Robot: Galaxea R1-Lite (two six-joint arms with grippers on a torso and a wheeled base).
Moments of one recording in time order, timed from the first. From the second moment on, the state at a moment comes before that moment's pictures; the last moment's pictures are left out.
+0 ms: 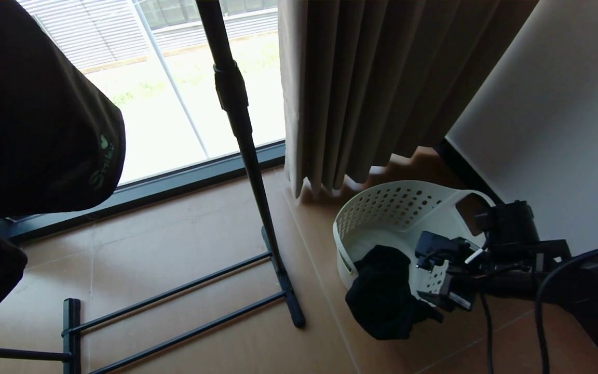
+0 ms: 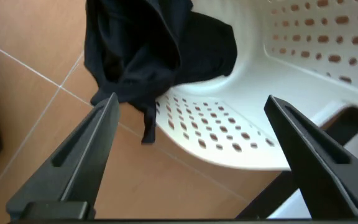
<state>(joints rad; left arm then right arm) -0.01 0.01 0.00 0.05 -0.23 0.07 0.27 1.87 -0.73 -0.34 0.01 -0.79</state>
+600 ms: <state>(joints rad) -0.01 0.01 0.00 0.05 -0.23 0.07 0.32 2.13 -0.91 -0.36 -0.11 -0.80</state>
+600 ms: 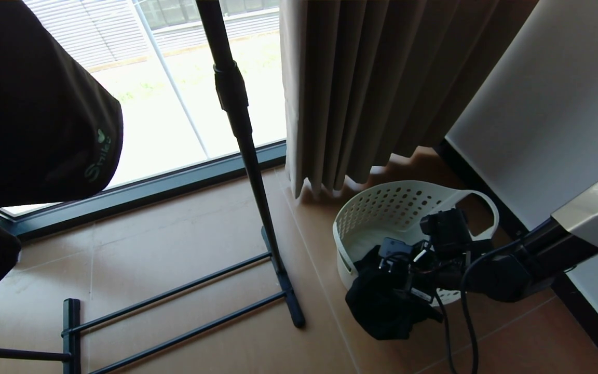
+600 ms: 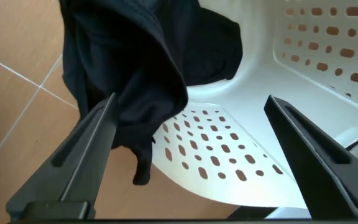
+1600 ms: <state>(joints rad) -0.01 0.01 0.00 0.05 -0.23 0.07 0.32 2.36 -1.08 -0.48 -0.16 -0.78</state>
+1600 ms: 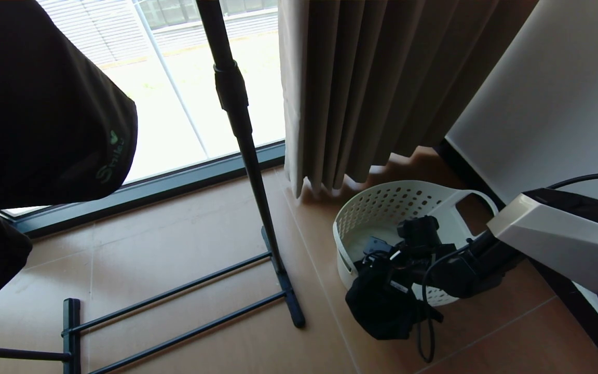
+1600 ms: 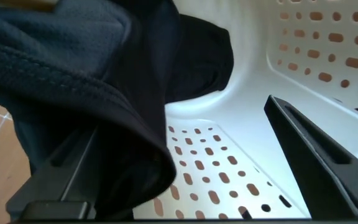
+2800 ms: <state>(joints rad) -0.01 0.01 0.00 0.05 -0.23 0.07 0.41 1.64 -0.58 -0.54 -0.15 -0.57</state>
